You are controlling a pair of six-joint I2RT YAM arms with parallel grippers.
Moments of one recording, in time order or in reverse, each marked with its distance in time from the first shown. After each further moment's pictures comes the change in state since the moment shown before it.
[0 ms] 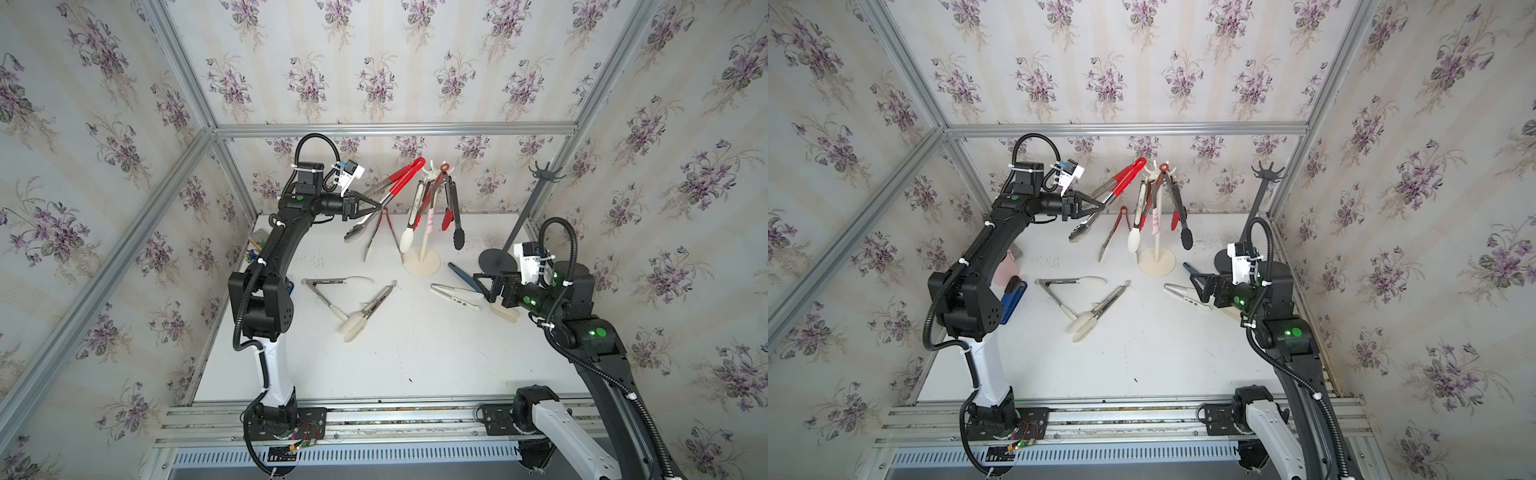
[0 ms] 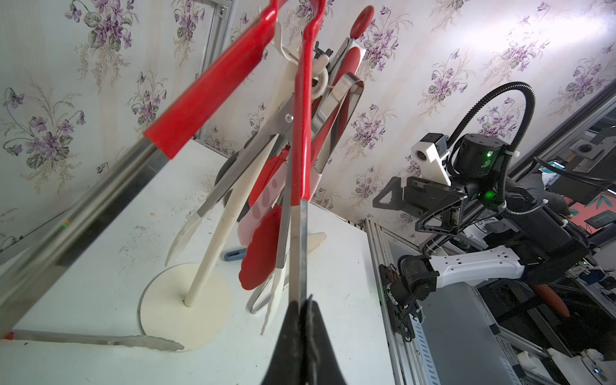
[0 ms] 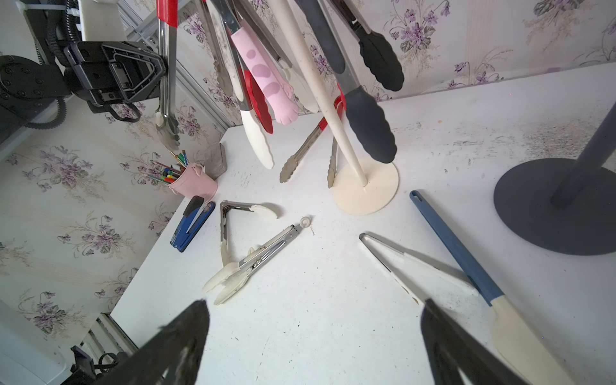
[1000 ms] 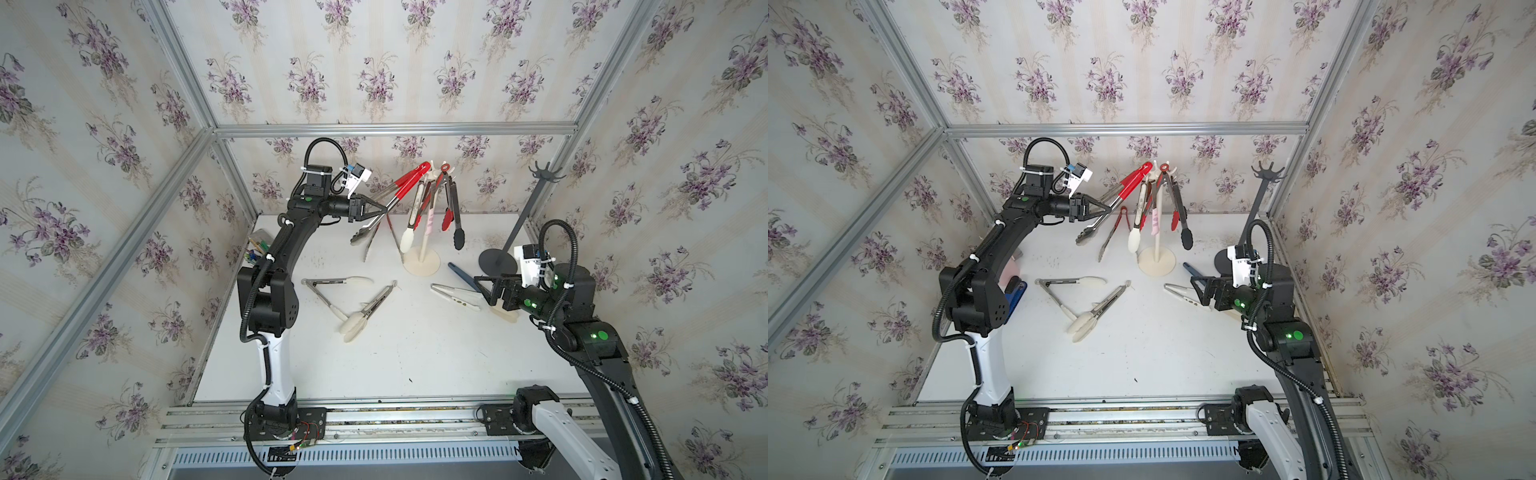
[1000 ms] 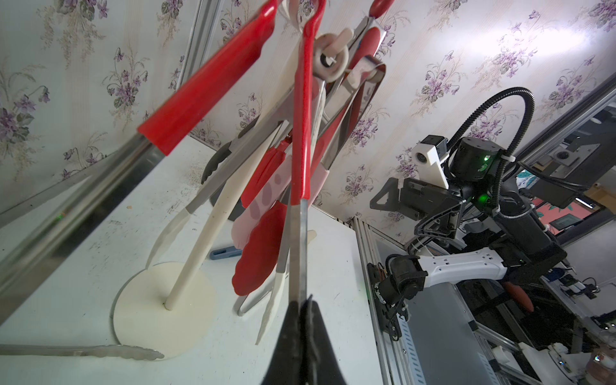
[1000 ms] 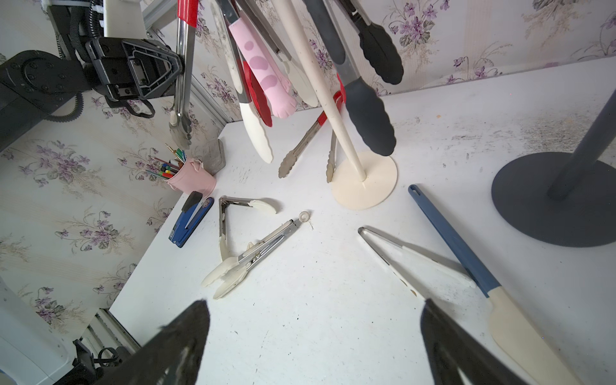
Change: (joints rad) left arm -0.024 0.055 0.016 0.020 0.024 -0.052; right arm 0.000 -0.019 -0.003 -0.030 0.003 -0.009
